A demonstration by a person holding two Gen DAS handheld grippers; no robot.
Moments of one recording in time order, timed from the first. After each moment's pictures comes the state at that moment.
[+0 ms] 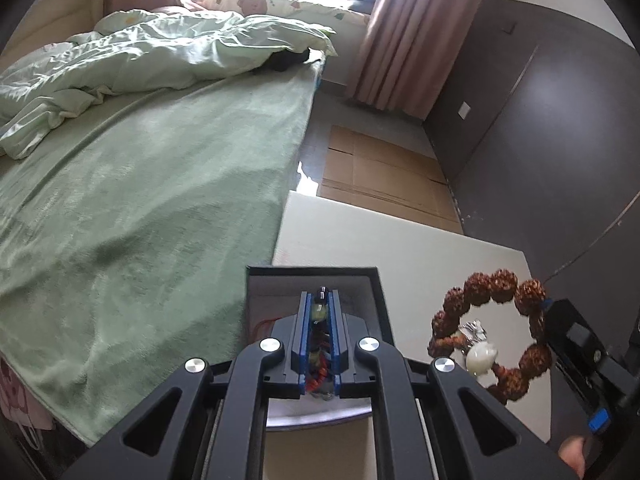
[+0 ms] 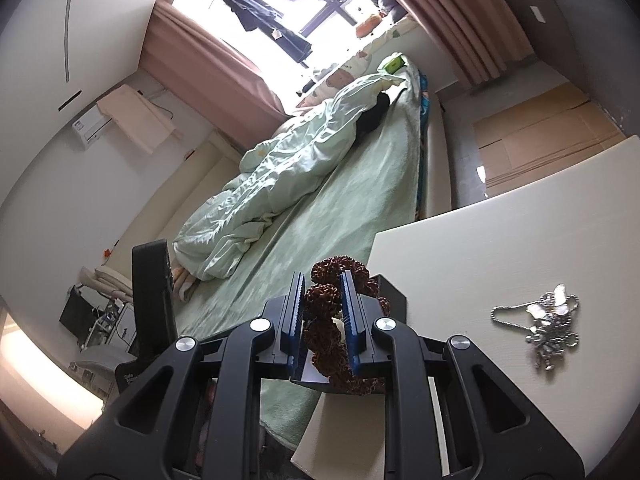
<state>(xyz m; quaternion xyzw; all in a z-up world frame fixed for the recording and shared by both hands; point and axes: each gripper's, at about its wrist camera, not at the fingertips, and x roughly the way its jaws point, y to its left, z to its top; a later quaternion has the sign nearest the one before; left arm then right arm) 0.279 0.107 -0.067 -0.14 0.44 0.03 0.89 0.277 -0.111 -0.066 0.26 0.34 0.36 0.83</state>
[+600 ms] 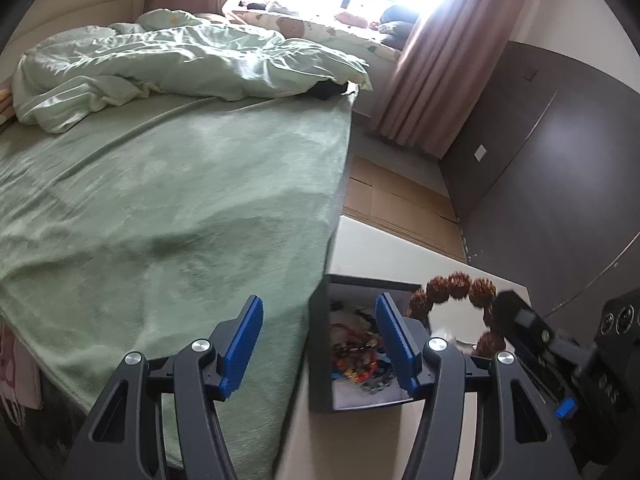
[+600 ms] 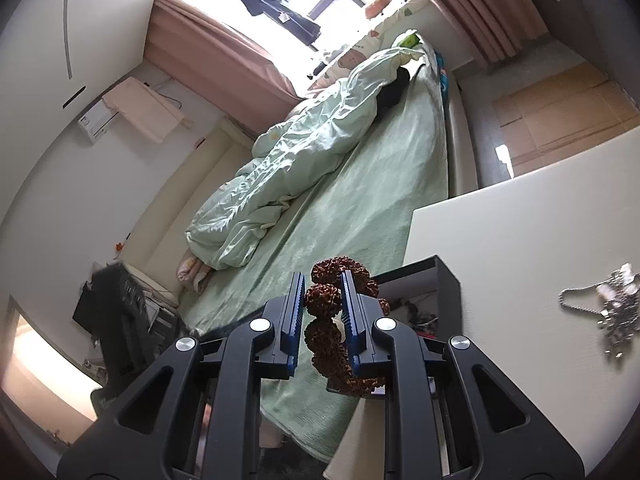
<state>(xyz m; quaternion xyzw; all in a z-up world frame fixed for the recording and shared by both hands) 0.232 0.160 -0.053 -0.19 0.39 0.06 0.90 0.284 -0.053 -0.079 0.28 0.36 0.38 0.81</state>
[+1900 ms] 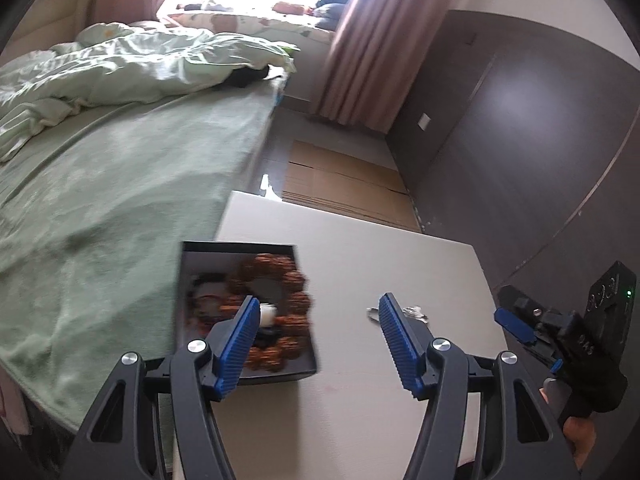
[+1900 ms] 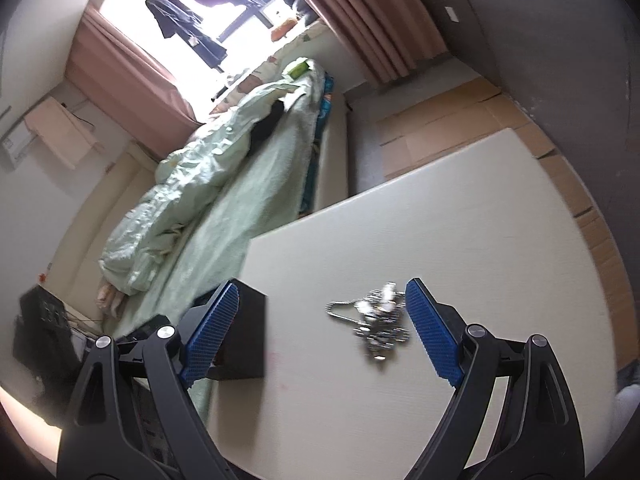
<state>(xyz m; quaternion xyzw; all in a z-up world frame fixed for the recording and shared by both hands) 0.246 0.047 -0.051 -0.15 0.40 -0.03 0.90 0.287 -0.210 -0.092 0.24 0.40 0.20 0.86</state>
